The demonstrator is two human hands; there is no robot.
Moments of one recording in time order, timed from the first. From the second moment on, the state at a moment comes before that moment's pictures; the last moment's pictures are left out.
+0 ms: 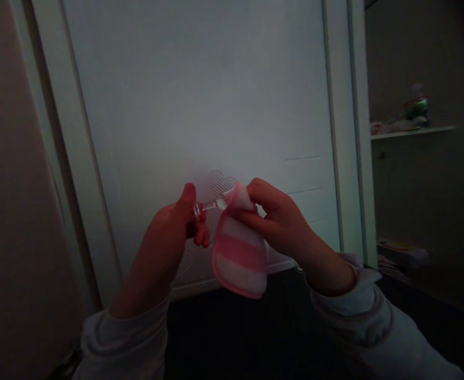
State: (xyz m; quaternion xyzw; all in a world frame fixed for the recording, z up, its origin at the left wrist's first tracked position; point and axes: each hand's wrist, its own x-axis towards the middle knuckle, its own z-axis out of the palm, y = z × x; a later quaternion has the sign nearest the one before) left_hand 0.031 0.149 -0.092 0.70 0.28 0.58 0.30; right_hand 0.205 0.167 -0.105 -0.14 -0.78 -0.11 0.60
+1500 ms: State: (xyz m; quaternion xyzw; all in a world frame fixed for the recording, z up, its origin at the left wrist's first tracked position) left_hand 0.019 0.150 -0.094 0.79 0.29 0.54 0.02; right_hand 0.209 0.168 -0.109 -0.15 -0.78 0.03 0.61
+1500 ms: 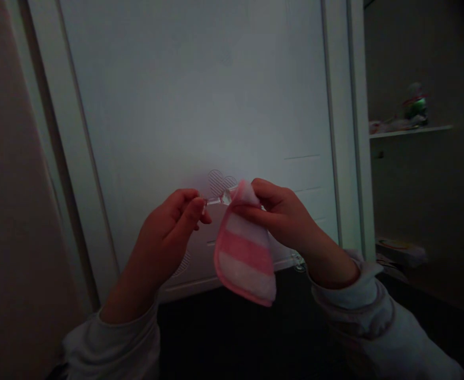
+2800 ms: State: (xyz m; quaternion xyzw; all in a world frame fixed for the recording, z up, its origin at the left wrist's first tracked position) left_hand 0.020 0.152 -0.102 0.76 0.28 0.59 -0.05; right_hand 0.212 0.166 -0.113 -0.17 -0.75 0.14 0.62
